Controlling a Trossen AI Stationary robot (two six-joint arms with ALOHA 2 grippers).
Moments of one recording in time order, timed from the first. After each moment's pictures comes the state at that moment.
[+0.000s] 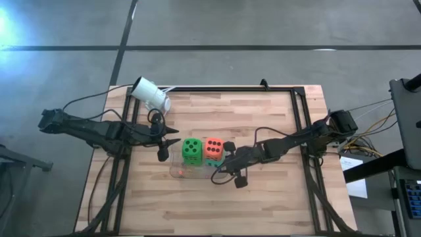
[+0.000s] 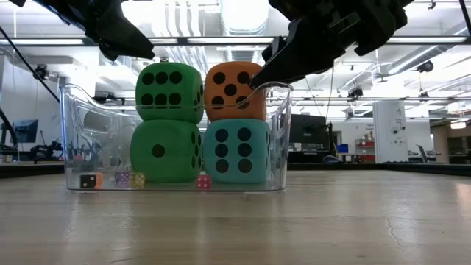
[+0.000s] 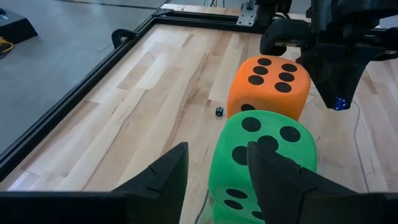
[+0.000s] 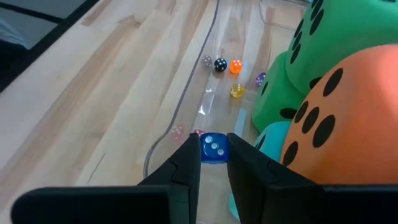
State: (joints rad) left arm -0.18 0.86 0.65 -0.31 -0.40 -0.19; right arm 0.24 1.64 0.91 0.13 0.02 -0.06
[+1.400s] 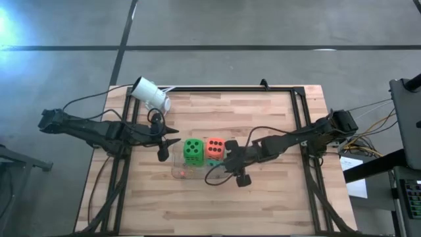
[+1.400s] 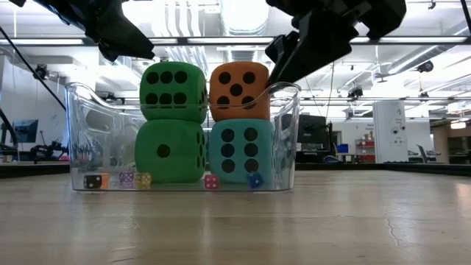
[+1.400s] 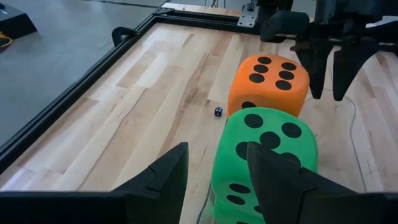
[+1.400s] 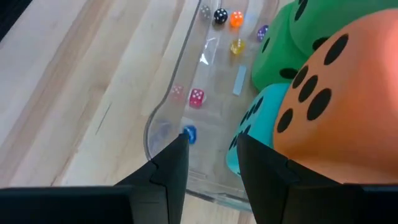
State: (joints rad) left arm -0.18 0.86 0.65 -0.31 -0.40 -0.22; right arm 0.24 1.63 1.08 -0.30 0.02 -0.04
